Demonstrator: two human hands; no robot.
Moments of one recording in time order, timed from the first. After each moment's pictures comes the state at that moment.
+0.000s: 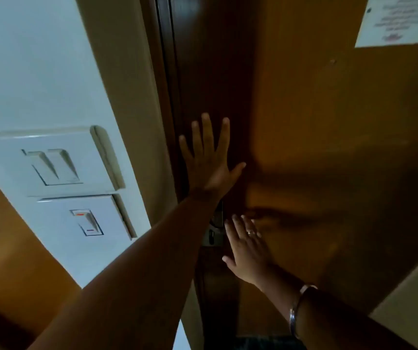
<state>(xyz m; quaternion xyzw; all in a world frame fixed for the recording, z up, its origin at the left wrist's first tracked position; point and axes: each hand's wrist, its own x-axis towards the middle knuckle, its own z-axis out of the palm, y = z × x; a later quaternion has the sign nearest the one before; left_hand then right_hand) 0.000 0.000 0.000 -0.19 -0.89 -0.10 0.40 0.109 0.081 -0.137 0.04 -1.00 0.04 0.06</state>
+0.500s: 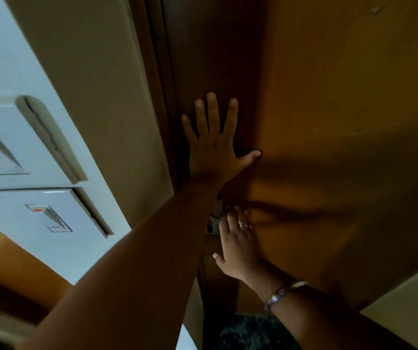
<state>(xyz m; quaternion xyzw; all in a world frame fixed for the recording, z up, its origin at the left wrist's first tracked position) -0.033 0.024 -0.018 -0.17 -0.91 -0.05 0.38 0.080 0.076 -0.170 0.03 -1.00 0.02 0.06</state>
